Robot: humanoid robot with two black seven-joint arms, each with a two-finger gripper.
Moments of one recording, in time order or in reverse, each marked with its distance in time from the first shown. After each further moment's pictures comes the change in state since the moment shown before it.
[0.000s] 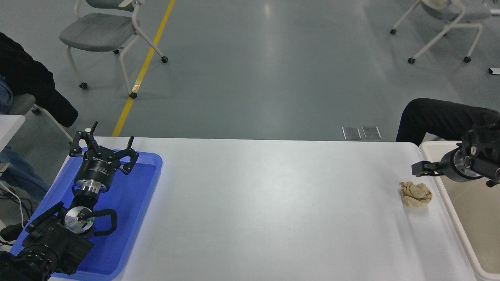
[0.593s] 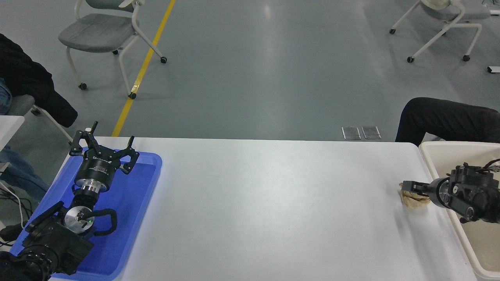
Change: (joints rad) left arm -0.001 0.000 0.000 0.000 0.000 0.000 0.000; right arm -0.222 0.103 0.225 -0.166 0.002 -0.126 0.001
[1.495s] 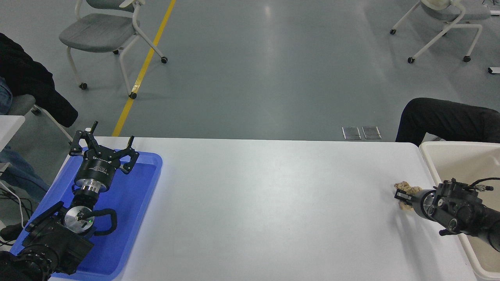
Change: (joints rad) left arm 0.000 0.000 0.000 0.001 0.000 0.000 0.000; right arm -0.047 0.037 0.129 0.005 0.005 -0.019 -0.002
